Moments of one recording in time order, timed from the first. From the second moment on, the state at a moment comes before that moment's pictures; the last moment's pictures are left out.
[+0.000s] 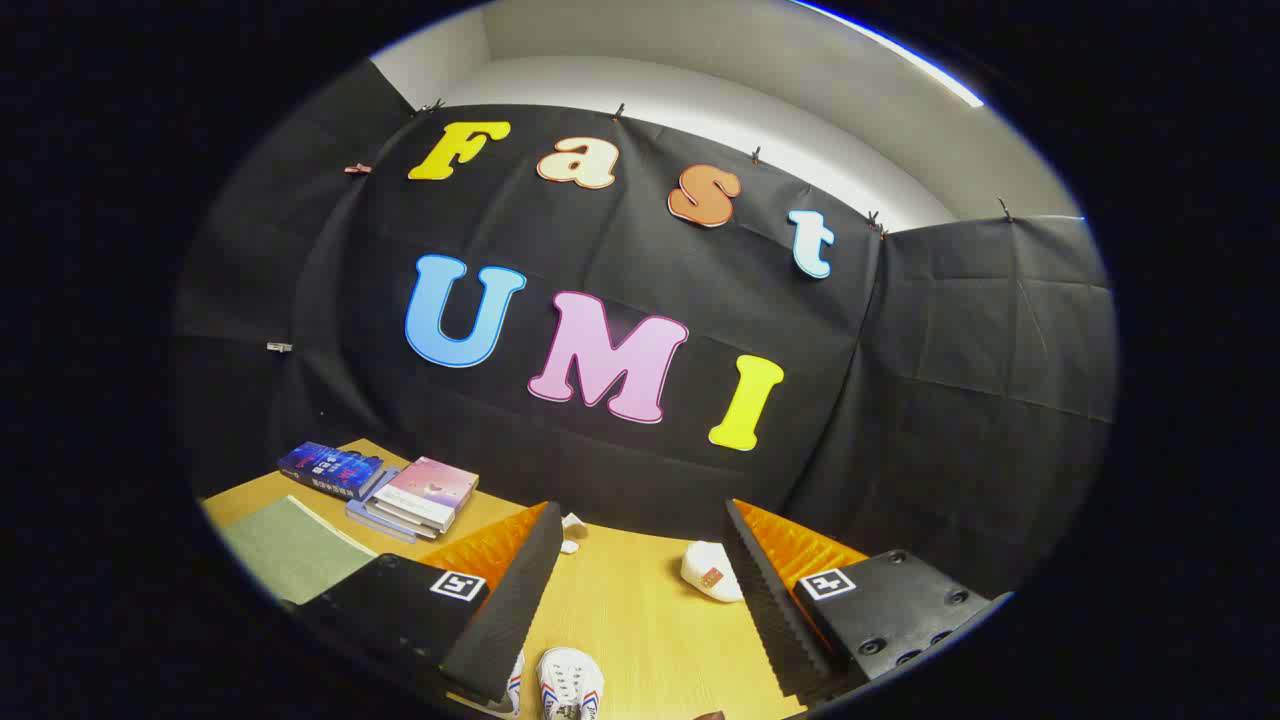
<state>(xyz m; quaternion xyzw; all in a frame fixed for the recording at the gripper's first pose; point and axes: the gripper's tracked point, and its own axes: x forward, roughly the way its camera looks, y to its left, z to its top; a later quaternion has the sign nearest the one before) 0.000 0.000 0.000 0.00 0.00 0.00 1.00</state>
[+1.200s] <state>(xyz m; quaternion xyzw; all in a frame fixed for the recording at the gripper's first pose) 0.012 0.019 -0.009 -0.01 0.01 0.01 1.00</state>
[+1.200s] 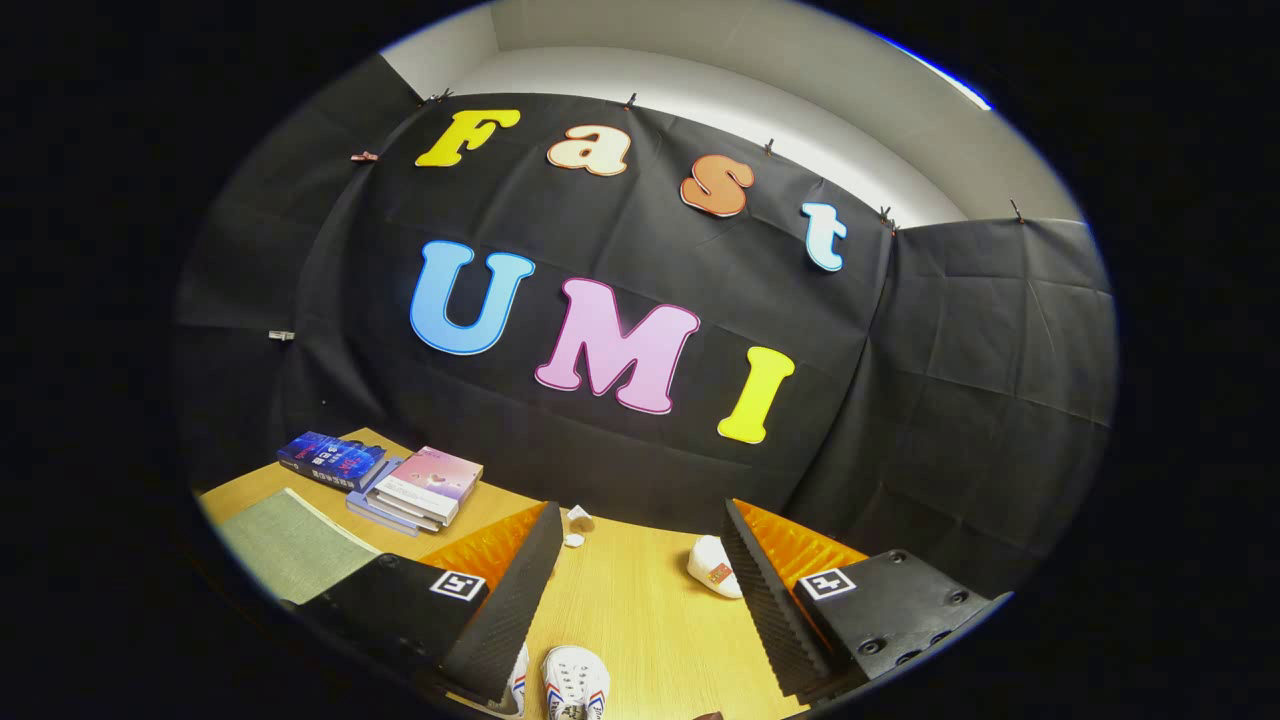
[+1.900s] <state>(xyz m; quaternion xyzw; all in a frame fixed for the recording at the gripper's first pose) 0.016 0.016 -0.017 -0.01 0.02 0.01 1.00</state>
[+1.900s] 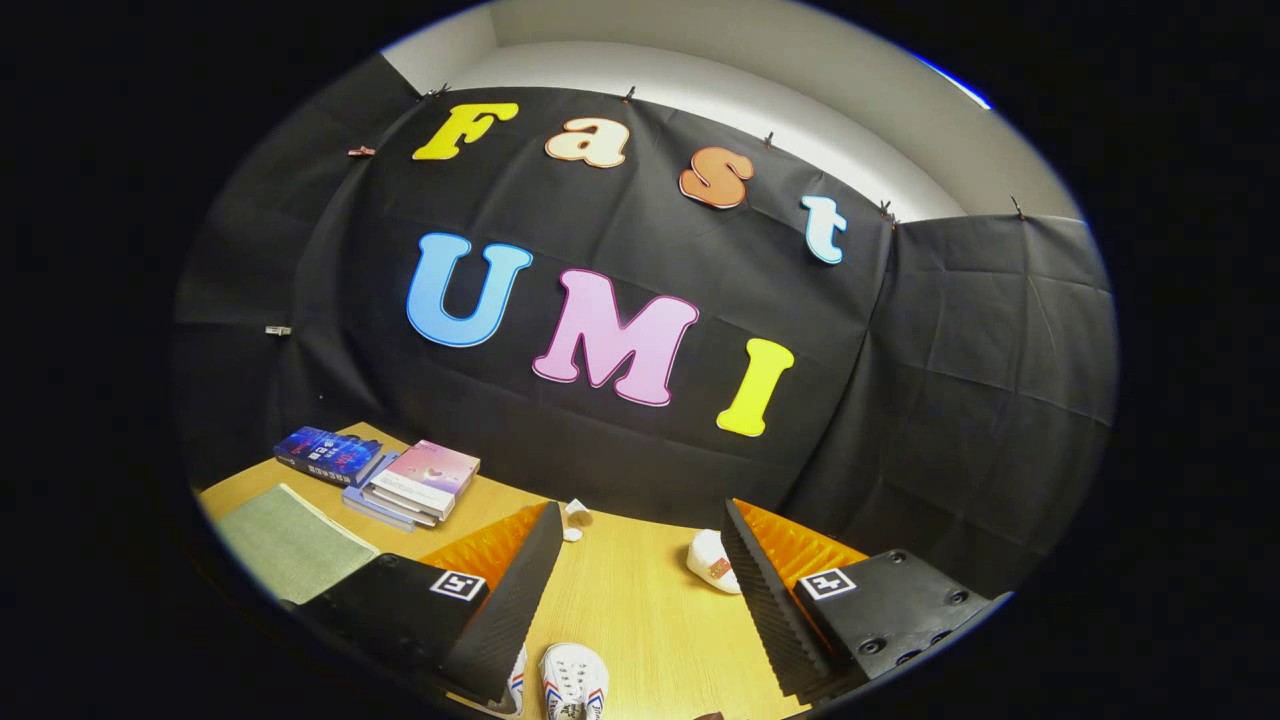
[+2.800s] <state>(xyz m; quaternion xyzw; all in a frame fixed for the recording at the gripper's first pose) -0.053 0.231 -0.130 0.42 0.33 0.43 0.72</state>
